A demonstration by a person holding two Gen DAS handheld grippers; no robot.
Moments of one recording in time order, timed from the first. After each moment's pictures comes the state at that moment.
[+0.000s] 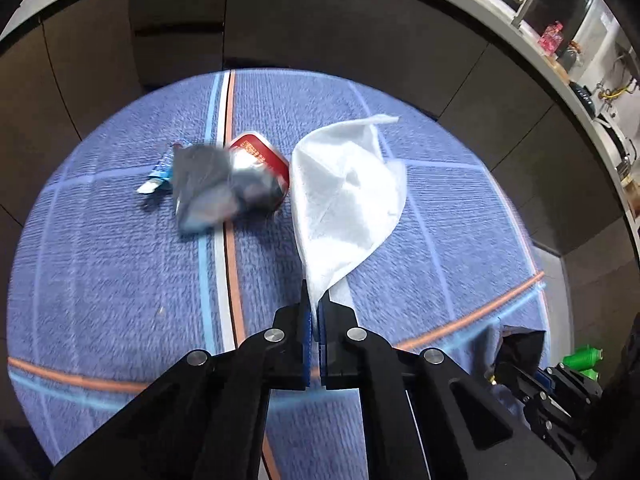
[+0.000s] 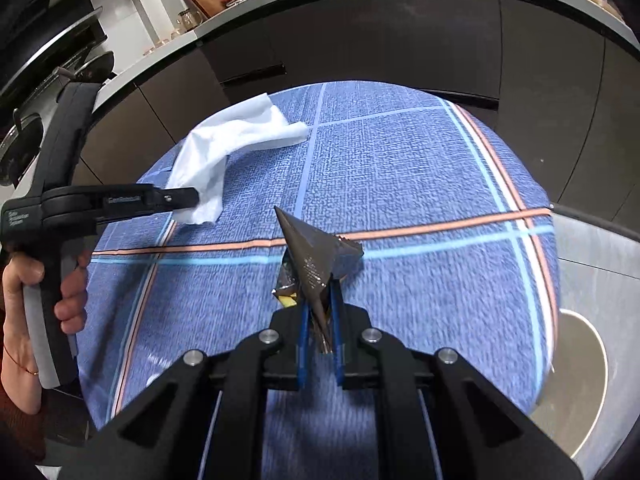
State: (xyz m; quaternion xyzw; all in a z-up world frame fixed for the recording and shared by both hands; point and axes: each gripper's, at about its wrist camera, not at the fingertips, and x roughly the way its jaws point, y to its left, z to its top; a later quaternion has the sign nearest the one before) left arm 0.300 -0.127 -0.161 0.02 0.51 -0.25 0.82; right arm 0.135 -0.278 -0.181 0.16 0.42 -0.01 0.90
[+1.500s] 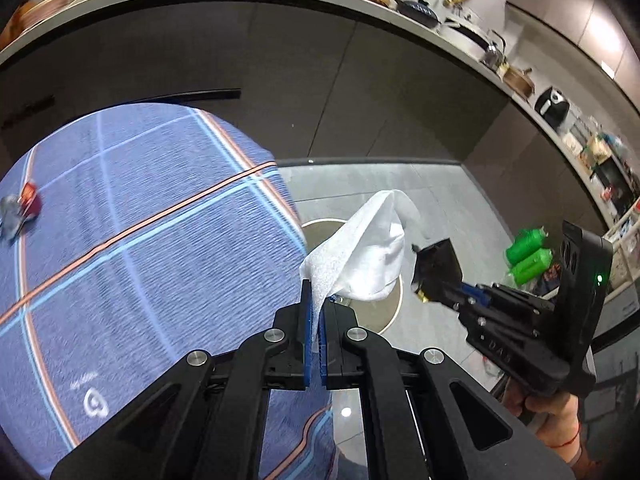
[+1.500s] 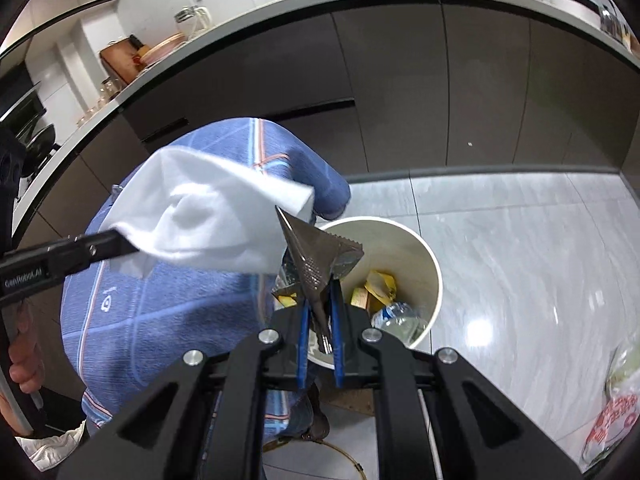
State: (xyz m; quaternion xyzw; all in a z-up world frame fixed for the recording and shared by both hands) left arm 0.070 -0.266 -0.116 0.12 0.45 -0.47 0.75; right arm -0.073 -0.386 -0.165 0.22 0.37 -0.17 0.88
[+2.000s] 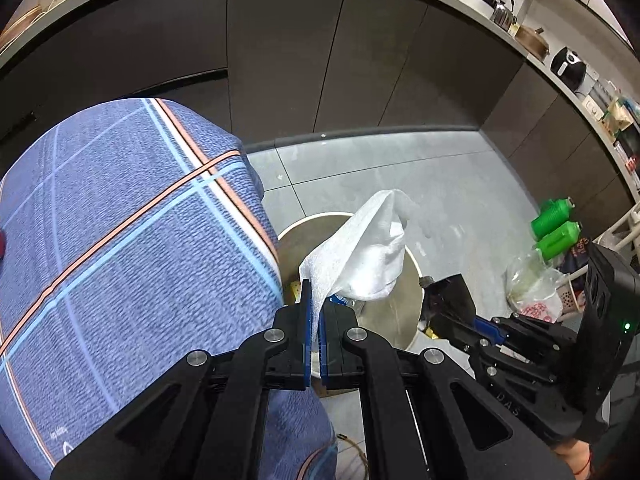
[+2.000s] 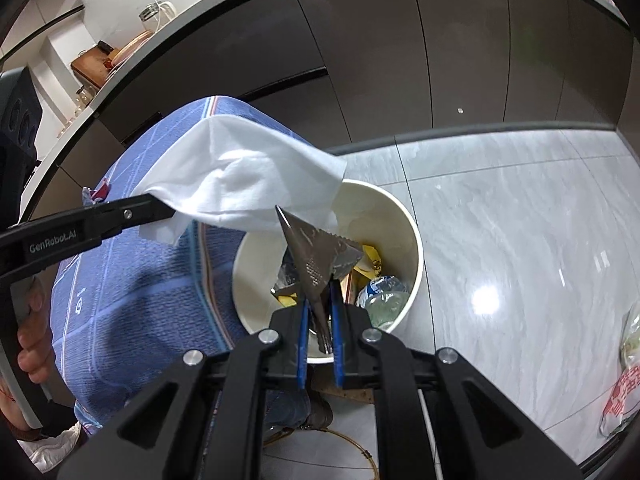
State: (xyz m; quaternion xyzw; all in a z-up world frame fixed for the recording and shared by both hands) left arm 0.074 -0.351 -0.161 0.19 0.47 -0.45 0.74; right arm -0.077 -0.419 -0.221 0.27 0.40 -0.18 0.86
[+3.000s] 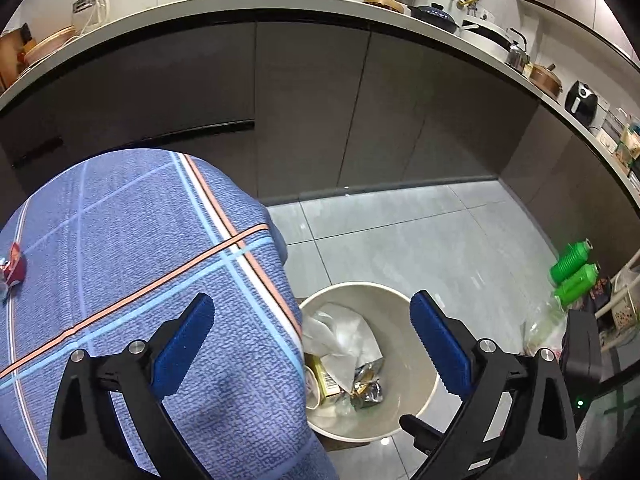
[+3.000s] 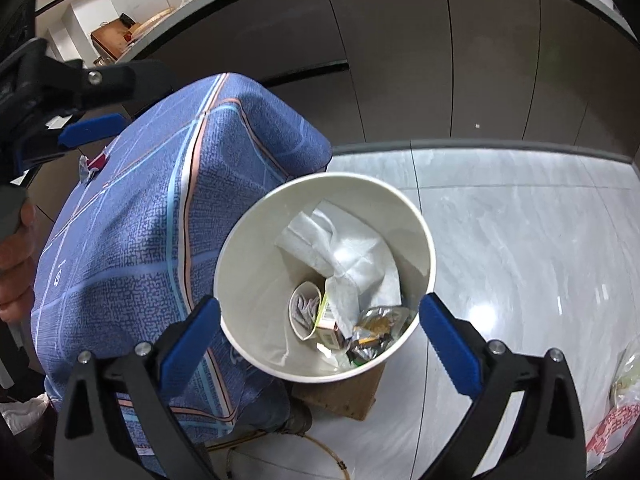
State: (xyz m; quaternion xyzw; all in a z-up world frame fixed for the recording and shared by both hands) left arm 0.082 -0.364 -0.143 0.14 0.40 -0.42 0.81; right arm -0.055 -0.421 -0.247 0.23 0.42 -0.14 0.87
